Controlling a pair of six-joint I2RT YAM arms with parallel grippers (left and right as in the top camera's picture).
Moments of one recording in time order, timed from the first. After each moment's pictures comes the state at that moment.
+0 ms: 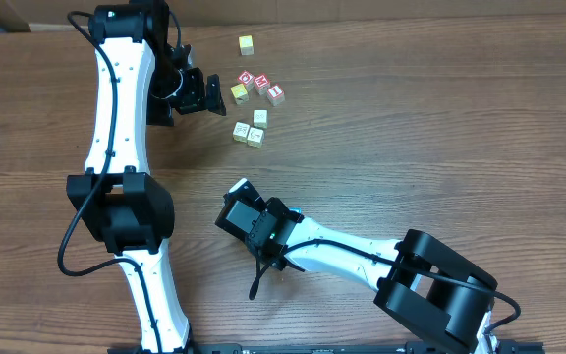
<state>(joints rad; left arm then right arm) 0.01 2.27 2.36 -1.65 0.20 -0.10 1.06 2.00 1.27 -0.42 0.33 0.27</state>
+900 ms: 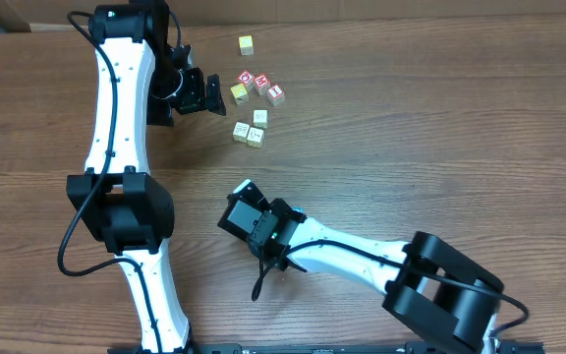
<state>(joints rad) 0.01 2.27 2.36 -1.65 0.20 -0.10 1.06 1.95 1.27 -0.49 0.32 0.30</state>
